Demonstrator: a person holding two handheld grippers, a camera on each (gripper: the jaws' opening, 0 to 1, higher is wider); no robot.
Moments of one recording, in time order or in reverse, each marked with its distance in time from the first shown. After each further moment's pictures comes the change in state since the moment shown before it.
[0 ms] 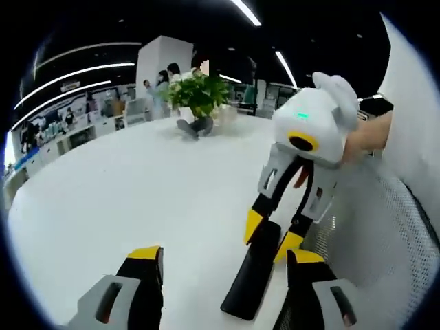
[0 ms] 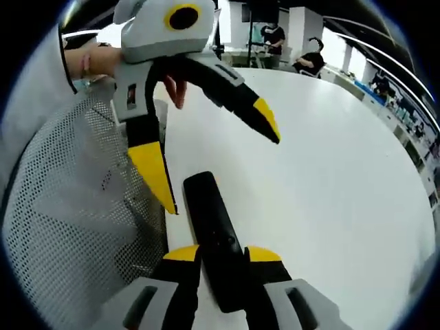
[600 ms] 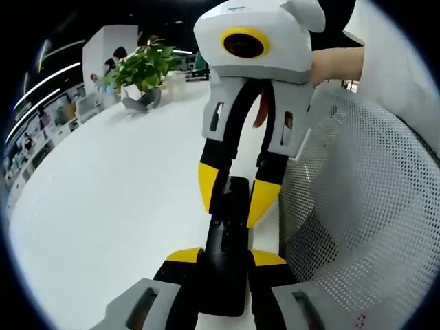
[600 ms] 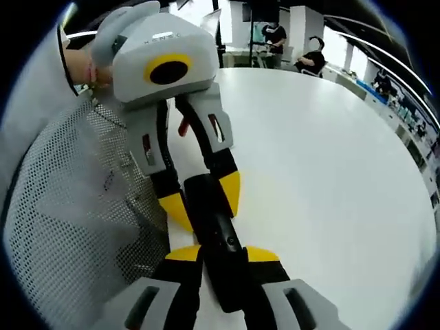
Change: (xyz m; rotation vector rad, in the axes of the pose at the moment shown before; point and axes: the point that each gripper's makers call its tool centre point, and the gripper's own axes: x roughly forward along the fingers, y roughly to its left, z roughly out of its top) left arm 0.033 -0.042 -0.064 0.219 0.278 -0.264; right arm 0.000 0.002 0.000 -0.004 0.006 0.013
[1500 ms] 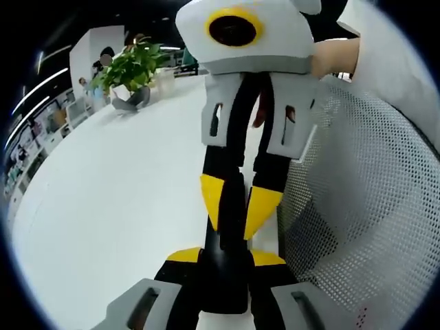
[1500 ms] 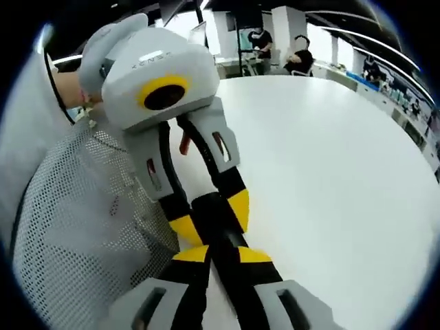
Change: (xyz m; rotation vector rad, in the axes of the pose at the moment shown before) left arm 0.001 0.000 -0.002 0.081 0.070 -0.030; right arm 0.000 0.004 0.012 0.125 -0.078 0.009
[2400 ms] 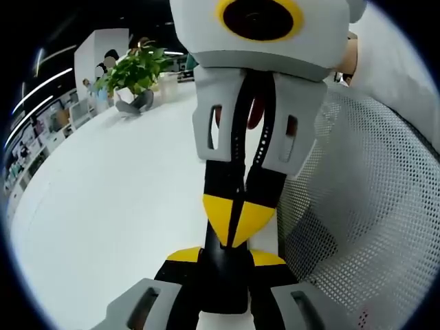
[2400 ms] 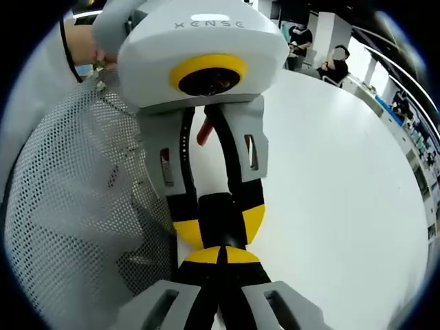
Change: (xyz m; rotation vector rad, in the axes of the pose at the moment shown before) left arm 0.000 -0.001 0.000 -0.010 -0.041 0.001; right arm 0.013 0.012 0.010 -0.252 0.147 0.018
